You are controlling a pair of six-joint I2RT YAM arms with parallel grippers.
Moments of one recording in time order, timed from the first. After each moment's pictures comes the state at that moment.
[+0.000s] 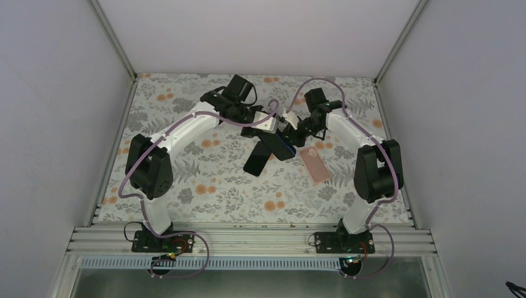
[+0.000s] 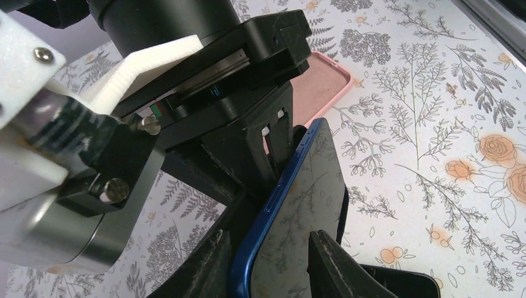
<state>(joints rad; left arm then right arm) -0.61 1.85 1.65 -0.75 0.71 1.16 0.30 1.76 1.35 -0.86 -0.77 -0.78</state>
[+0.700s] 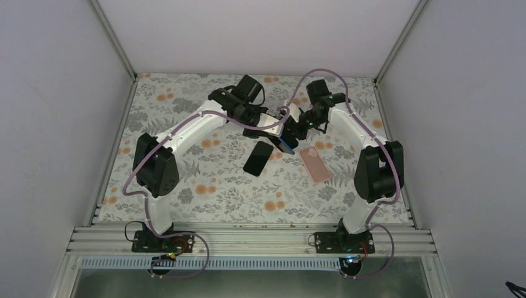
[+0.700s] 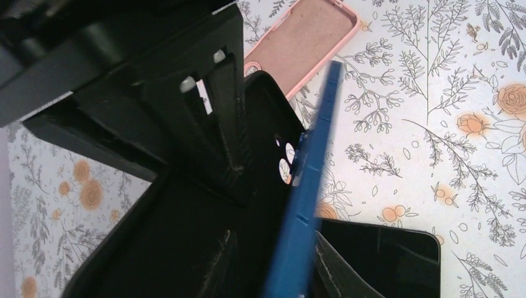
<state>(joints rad) -0.66 1.91 1.77 -0.90 0.51 1.19 0.29 1.76 1.46 -0.92 -0.72 -0.78</state>
